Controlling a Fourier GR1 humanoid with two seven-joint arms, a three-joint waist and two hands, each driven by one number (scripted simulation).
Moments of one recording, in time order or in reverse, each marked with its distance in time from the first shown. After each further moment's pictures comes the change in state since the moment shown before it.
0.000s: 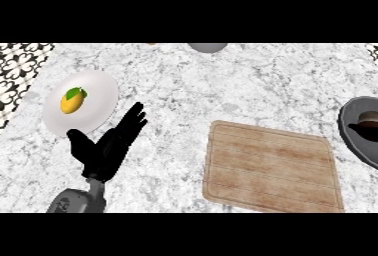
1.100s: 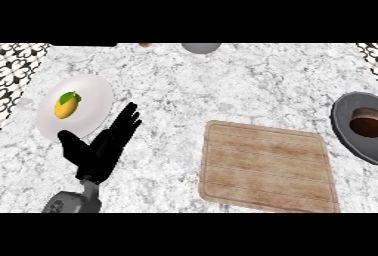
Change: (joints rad) left arm 0.022 0.006 0.031 -0.015 0.008 -0.002 0.002; right arm 0.184 -0.211 -0.157 0.059 -0.176 0.720 -0.141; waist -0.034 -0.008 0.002
